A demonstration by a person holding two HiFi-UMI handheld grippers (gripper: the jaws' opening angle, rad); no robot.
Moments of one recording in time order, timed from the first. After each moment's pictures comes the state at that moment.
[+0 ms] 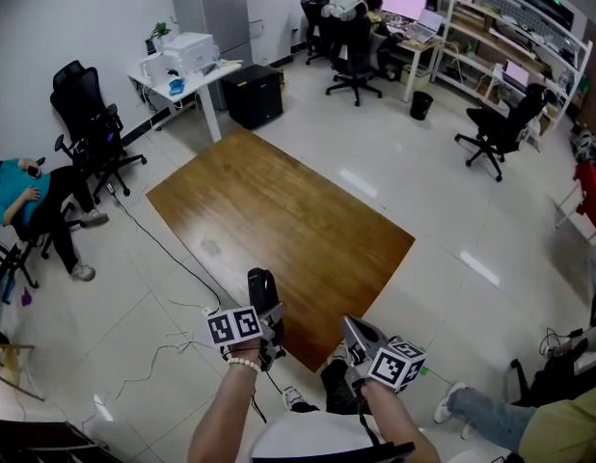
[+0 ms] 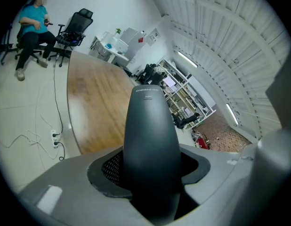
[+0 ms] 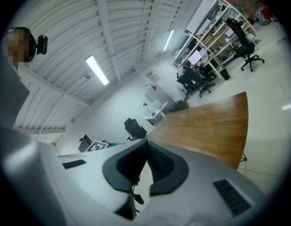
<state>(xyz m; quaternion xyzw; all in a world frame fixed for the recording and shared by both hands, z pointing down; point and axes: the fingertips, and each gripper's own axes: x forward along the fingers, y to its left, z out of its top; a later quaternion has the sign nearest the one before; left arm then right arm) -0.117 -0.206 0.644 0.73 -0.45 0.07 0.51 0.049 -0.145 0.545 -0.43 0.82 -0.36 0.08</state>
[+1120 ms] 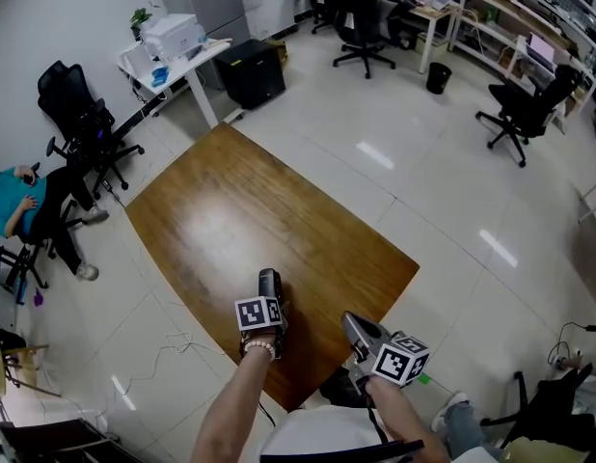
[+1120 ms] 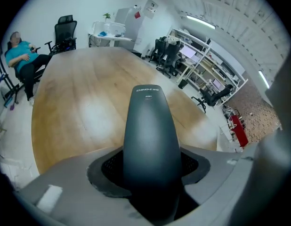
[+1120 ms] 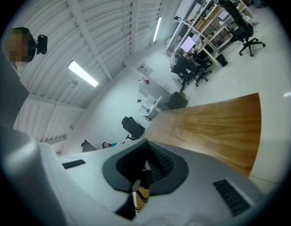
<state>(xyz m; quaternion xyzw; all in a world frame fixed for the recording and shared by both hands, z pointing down) -0.064 -0.331 0.766 0.64 -0.52 0.28 0.50 0.119 -0.285 0.583 -0.40 0.81 -0.43 0.07</state>
